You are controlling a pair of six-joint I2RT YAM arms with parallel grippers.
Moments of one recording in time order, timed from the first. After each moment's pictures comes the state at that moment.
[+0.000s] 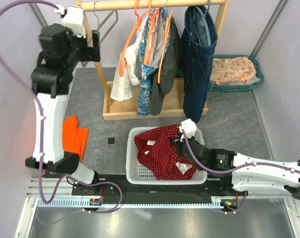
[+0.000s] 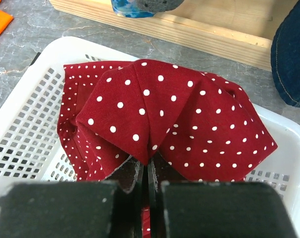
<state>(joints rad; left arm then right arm) -0.20 1.57 2.25 -0.88 -0.14 0.13 1.28 0.89 0.65 -0.28 0.68 0.50</state>
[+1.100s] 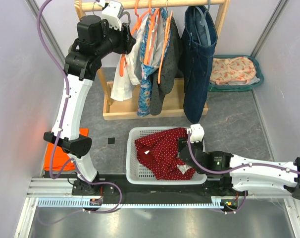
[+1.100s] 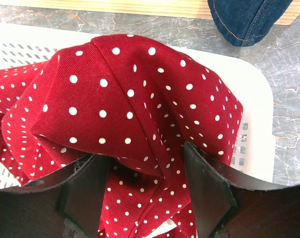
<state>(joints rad) -0.38 1.80 2.43 -0.79 0.13 -0.01 1.28 0.90 0.57 -0.45 0.86 0.77</state>
